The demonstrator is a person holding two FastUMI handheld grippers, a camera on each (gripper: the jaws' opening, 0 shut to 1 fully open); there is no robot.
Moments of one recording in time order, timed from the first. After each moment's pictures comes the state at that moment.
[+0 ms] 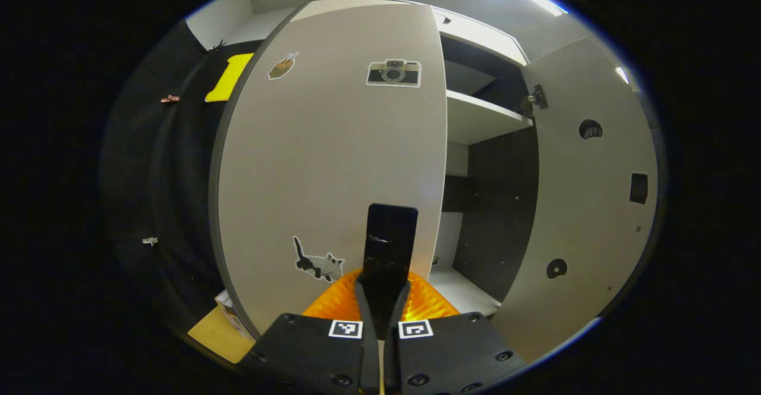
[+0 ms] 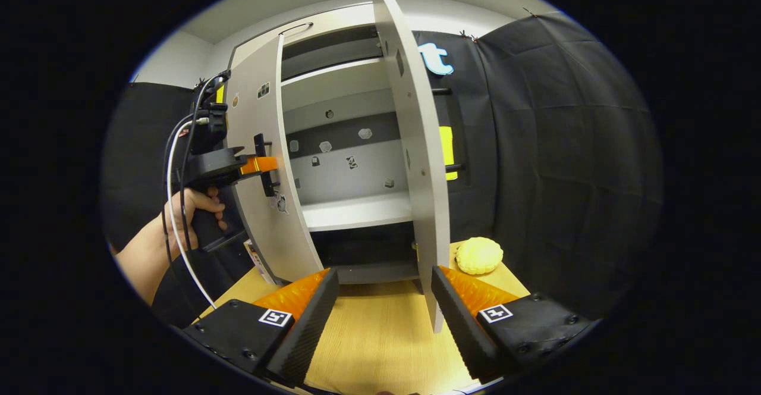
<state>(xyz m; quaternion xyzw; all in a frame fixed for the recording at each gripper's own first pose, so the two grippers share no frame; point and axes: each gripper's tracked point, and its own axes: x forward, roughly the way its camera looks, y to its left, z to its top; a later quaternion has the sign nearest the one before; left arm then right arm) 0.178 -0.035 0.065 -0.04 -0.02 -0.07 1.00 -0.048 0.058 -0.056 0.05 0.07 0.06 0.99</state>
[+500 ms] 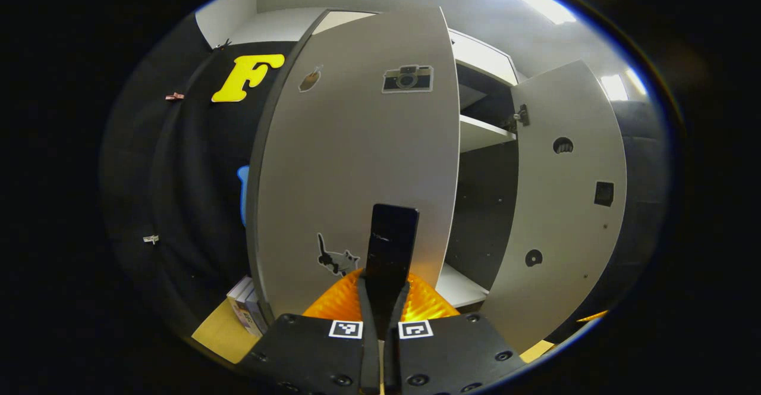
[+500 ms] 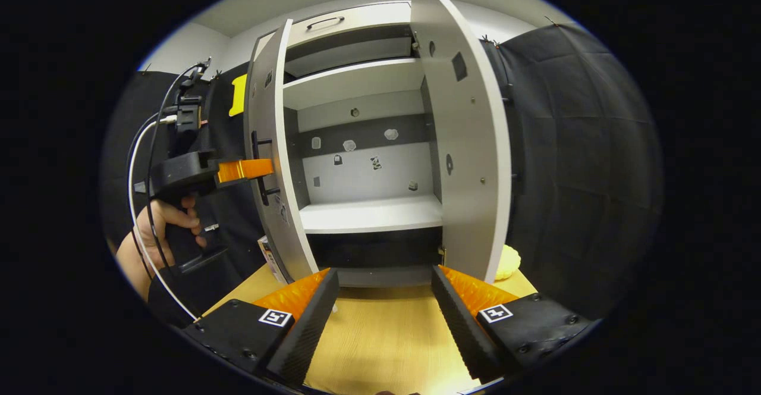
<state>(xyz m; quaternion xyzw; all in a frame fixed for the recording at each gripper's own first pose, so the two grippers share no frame) 0.154 -0.005 0.067 -0.04 -0.02 -0.09 1.00 -0.043 0.119 -0.050 0.02 0.07 0.07 0.99</state>
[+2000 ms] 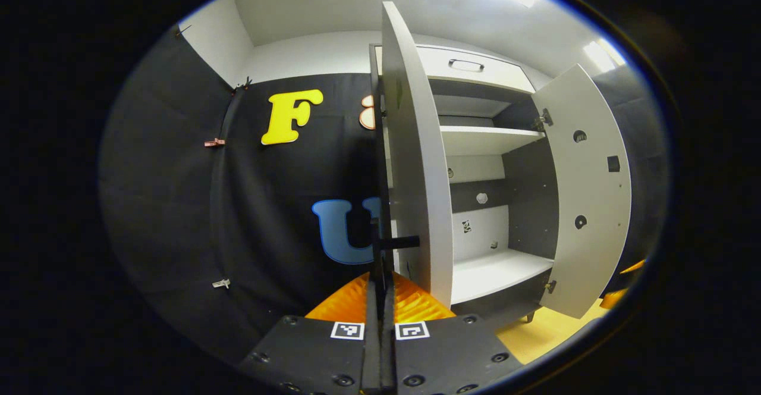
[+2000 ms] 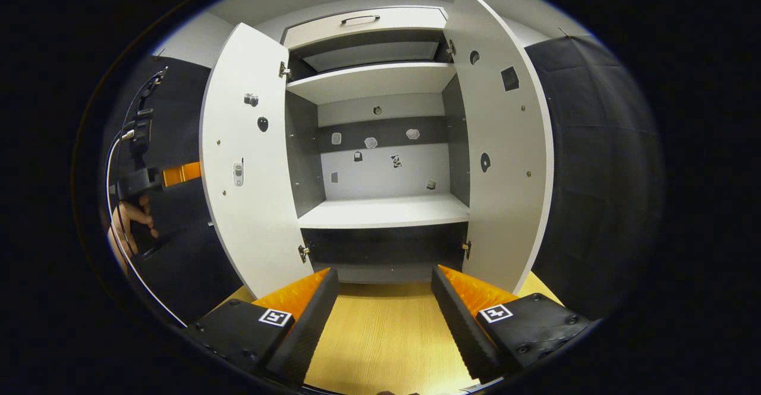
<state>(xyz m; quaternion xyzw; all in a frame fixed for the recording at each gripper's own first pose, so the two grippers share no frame) 0.119 0.131 0.075 0.05 -0.07 -0.01 1.00 -0.070 0.188 -0.060 0.01 0.06 0.07 1.00</state>
